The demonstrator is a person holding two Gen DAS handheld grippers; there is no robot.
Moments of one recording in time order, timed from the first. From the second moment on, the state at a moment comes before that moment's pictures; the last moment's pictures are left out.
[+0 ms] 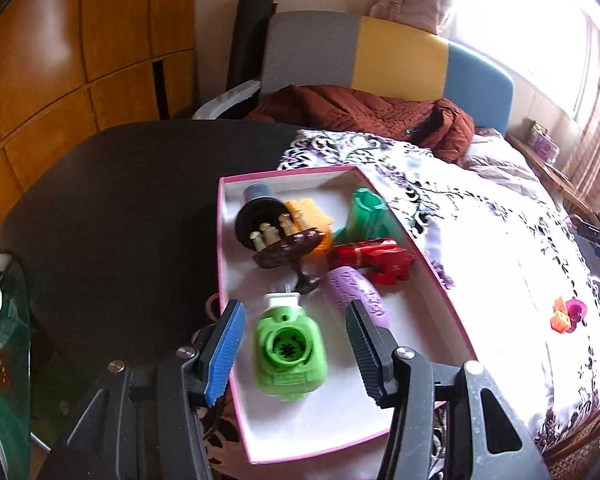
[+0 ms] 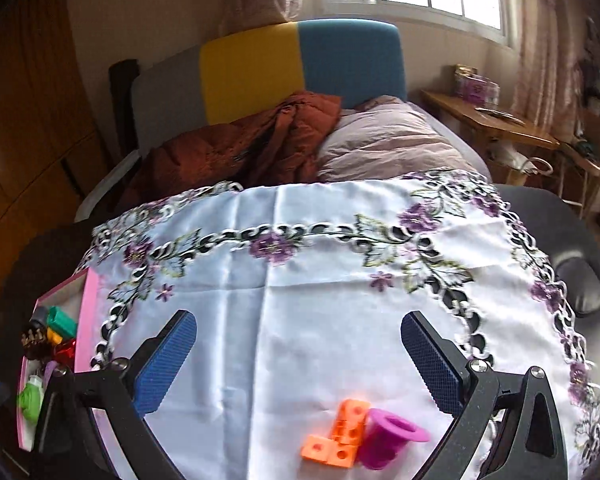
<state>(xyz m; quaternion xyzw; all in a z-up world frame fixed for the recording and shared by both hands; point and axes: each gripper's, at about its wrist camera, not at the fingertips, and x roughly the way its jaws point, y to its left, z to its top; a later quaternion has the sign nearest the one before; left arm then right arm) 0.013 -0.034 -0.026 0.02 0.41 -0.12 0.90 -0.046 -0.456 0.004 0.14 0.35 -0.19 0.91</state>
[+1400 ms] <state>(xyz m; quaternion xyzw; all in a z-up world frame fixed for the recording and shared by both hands) -0.036 -0.412 -0.095 0.21 0.46 -0.51 0.69 -0.098 -0.552 -0.023 0.34 0.30 -0.29 0.84</state>
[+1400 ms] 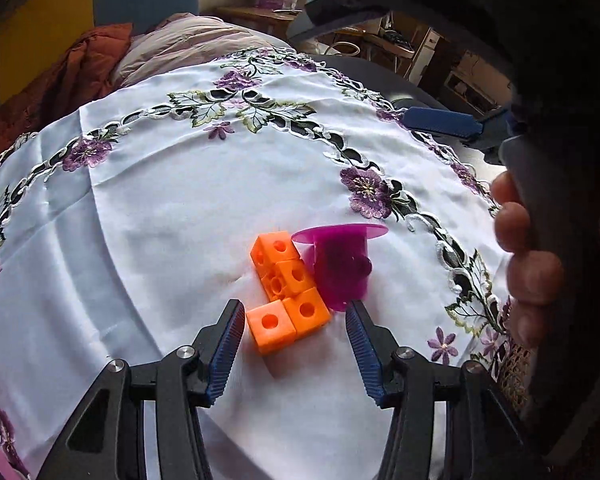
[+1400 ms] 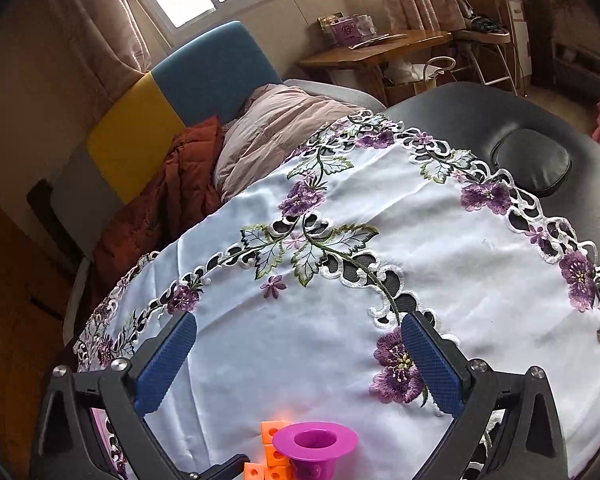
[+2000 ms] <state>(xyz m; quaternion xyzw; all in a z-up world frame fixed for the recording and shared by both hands) -0.008 -0.328 -0.100 0.17 0.44 -0.44 0.76 -0.091 -0.553 -0.035 0.35 0.33 -0.29 0.83</state>
